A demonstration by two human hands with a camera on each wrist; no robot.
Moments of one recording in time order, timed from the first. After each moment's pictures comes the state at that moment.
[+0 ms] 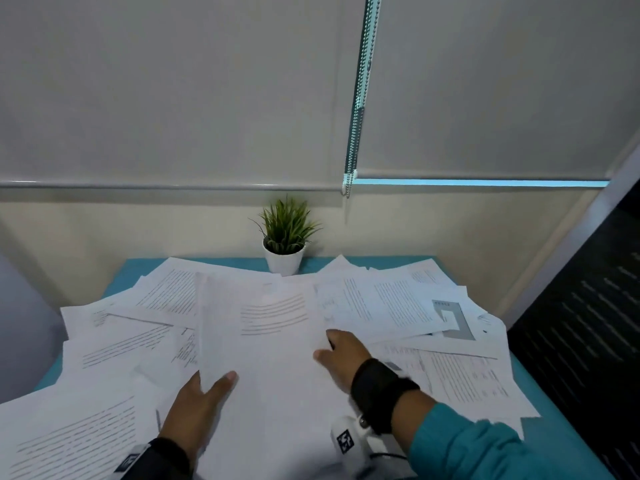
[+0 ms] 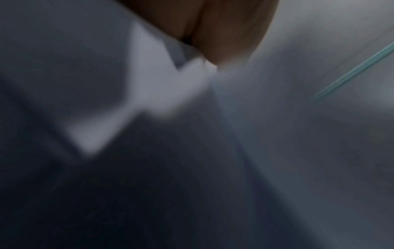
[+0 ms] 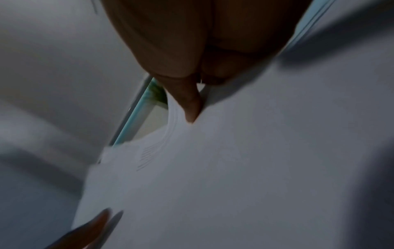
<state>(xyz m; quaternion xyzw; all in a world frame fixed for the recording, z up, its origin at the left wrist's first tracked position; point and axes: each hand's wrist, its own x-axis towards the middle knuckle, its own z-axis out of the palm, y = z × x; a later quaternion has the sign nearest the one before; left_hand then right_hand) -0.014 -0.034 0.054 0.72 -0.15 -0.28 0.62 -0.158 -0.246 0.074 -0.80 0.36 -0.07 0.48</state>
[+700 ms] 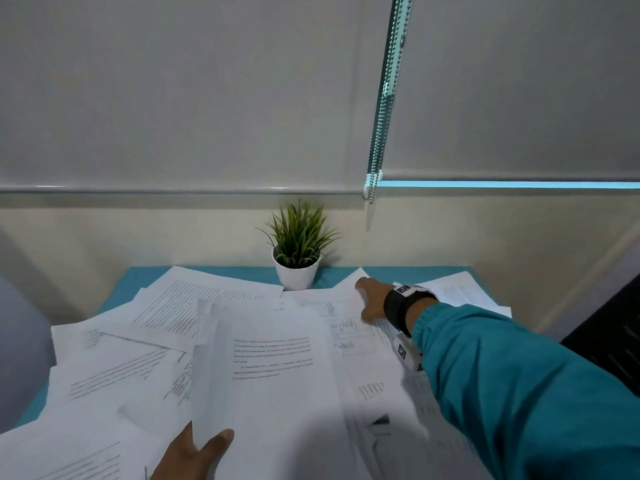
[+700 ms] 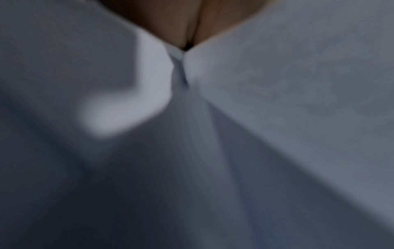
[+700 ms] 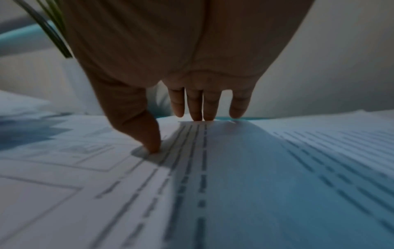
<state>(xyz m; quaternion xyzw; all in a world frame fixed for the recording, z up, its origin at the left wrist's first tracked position) 0.003 -0.047 0.051 0.81 -0.14 -0.29 0.49 -0.067 -0.452 0.071 -0.91 0.35 0.13 0.14</state>
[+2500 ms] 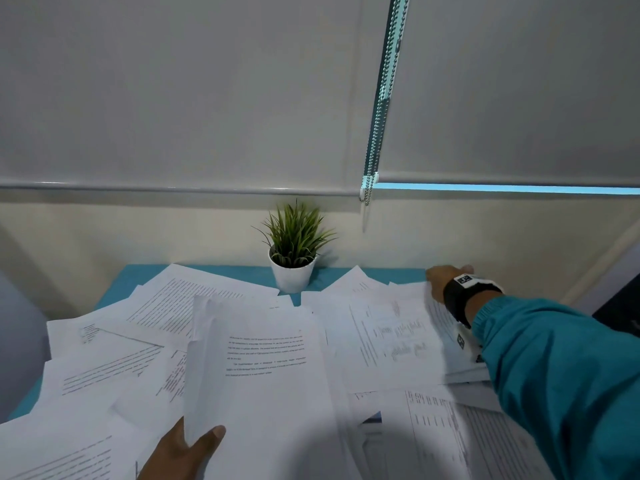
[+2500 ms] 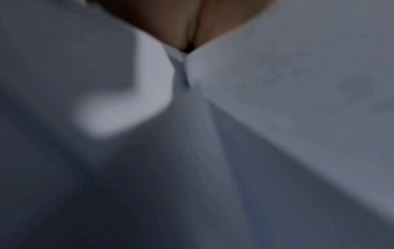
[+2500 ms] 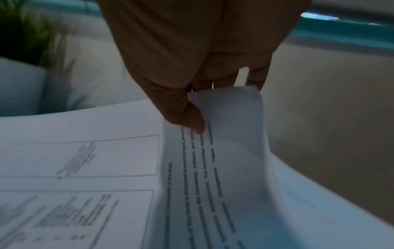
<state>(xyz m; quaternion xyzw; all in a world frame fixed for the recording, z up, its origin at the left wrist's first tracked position) -0.002 -0.045 0.052 0.83 -0.15 -0.28 0.47 -0.162 -0.531 0.113 -0.88 0.46 0.13 -0.04</state>
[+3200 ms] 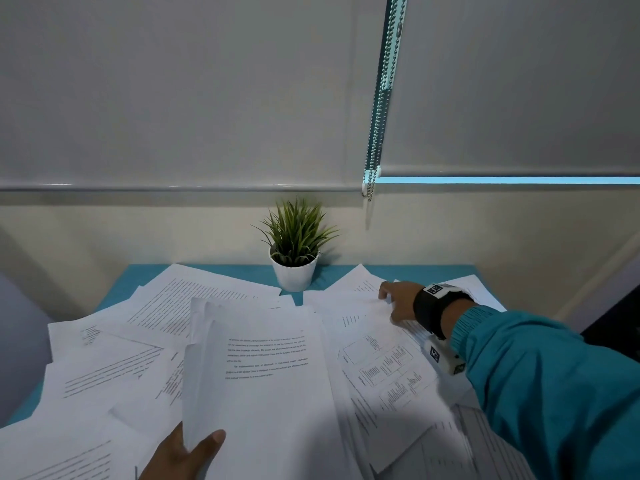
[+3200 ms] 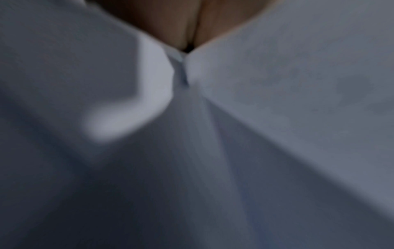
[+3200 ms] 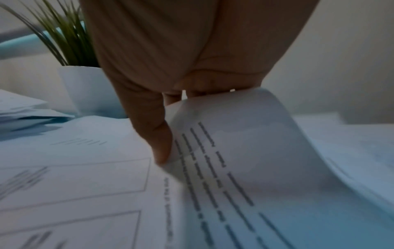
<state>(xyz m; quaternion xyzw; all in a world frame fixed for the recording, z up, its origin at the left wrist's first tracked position) 0.002 -0.046 0.046 0.81 -0.15 -0.28 0.48 -0.110 -0.487 0.073 -0.93 0.33 0.16 0.10</state>
